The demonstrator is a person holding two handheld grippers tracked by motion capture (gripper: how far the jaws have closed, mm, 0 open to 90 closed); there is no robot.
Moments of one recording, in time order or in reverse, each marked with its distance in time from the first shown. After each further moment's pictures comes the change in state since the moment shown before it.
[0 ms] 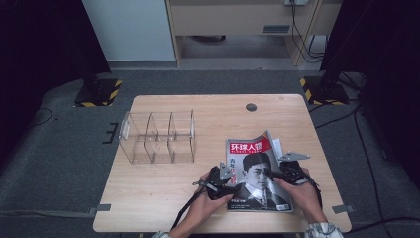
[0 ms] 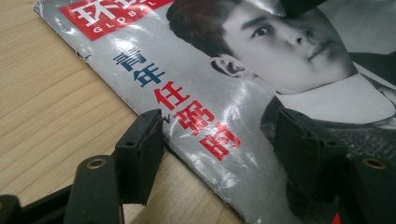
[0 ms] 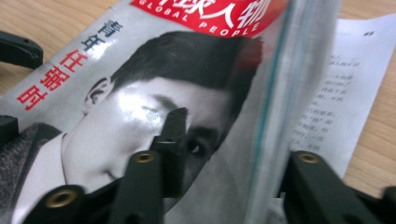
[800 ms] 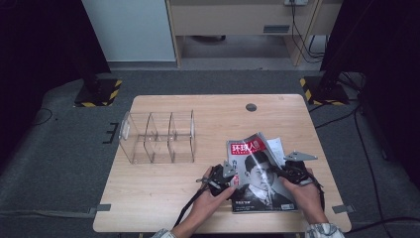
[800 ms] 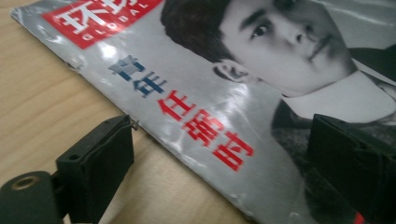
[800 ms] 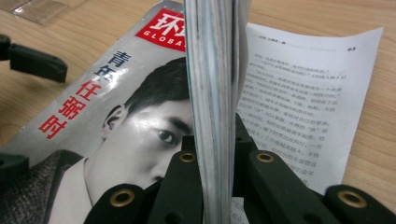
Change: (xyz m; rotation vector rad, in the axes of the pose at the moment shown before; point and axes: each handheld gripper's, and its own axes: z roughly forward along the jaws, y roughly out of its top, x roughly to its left) left arm 0.008 0.009 0.007 0.002 -0.046 -0.004; right arm -0.003 0.000 -0.012 -0.077 0.022 0.032
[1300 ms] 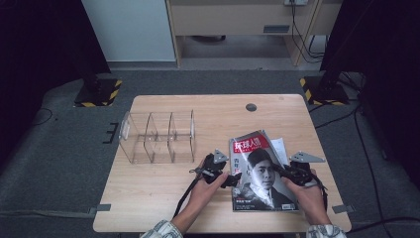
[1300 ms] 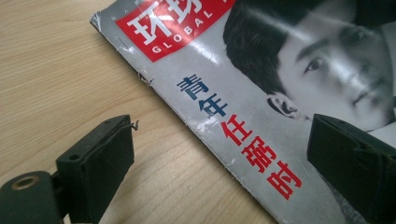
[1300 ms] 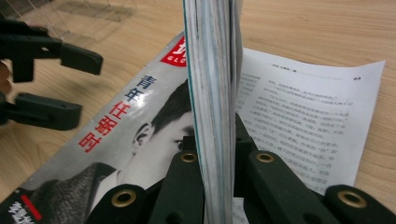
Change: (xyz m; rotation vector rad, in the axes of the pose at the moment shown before) left arm 0.026 0.013 0.002 -0.030 0.022 -0.114; right arm 0.001 0.001 -0.016 -0.104 0.039 0.025
